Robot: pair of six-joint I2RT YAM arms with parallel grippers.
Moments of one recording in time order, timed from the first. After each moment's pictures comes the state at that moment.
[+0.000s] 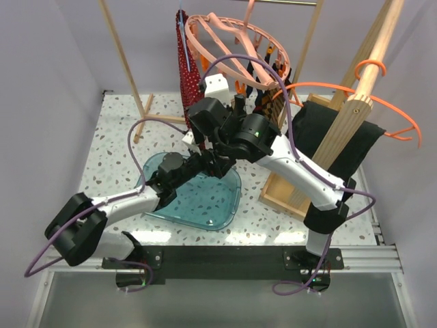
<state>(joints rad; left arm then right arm) -0.71 1.31 0.58 0.65 0.14 -0.57 1.09 1.84 2.31 -1.15 0.84 0.43</state>
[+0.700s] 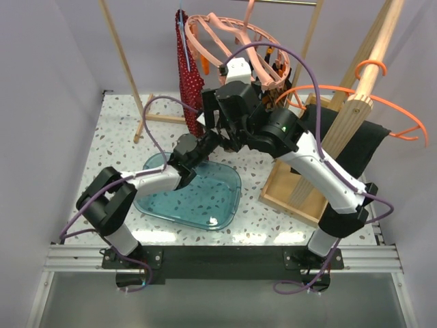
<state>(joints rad) -0.71 1.64 0.87 0.97 0.05 -0.28 0.99 1.72 2.23 -1.00 0.71 0.36</state>
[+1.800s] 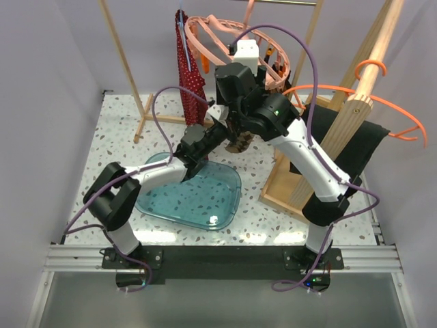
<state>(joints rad) -0.72 1.72 1.05 0.89 0.12 -0.22 0.90 1.85 2.41 -0.99 0.91 0.34</state>
